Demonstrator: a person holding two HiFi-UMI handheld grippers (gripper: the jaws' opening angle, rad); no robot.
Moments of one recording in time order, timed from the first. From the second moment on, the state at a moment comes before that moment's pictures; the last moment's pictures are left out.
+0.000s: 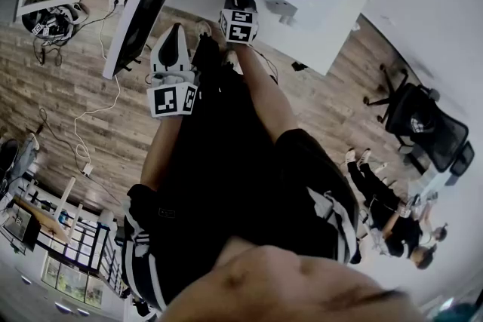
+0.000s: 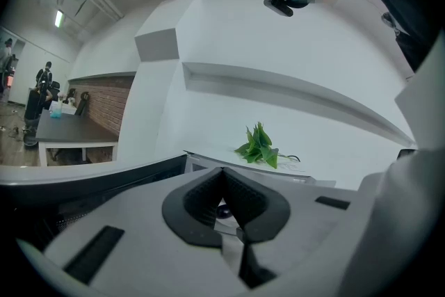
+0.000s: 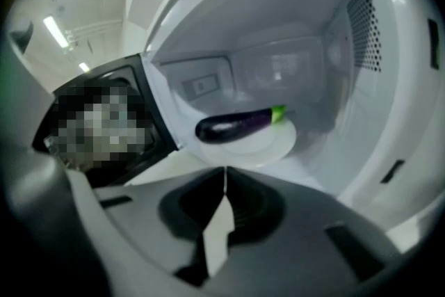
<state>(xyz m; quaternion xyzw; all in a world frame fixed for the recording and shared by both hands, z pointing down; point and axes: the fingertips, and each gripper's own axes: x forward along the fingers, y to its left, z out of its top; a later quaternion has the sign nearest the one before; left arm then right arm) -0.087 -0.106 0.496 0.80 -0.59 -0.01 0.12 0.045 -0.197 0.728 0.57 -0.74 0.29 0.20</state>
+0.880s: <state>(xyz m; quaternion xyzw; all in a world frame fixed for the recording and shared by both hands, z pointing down) -0.091 -0.124 0.506 0.79 -0.59 0.00 0.13 0.051 -0.227 0.729 0.58 -0.74 0.29 0.20</state>
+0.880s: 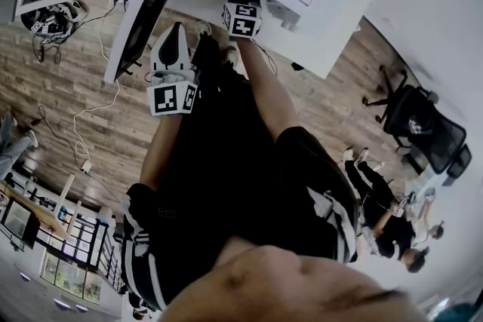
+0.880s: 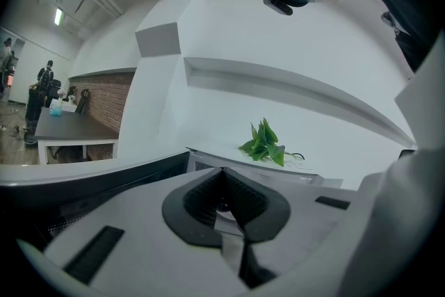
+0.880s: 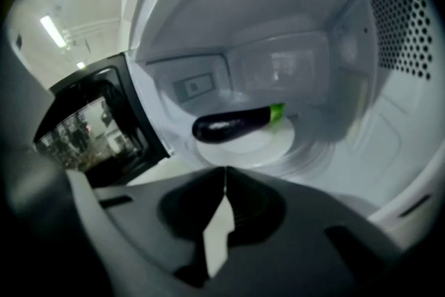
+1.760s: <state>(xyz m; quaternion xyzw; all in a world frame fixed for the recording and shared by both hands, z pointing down) -0.079 -0.118 0.495 0.80 -0.58 -0.01 0.12 0.051 -0.206 0.704 0.57 -0.75 0.28 0.19</state>
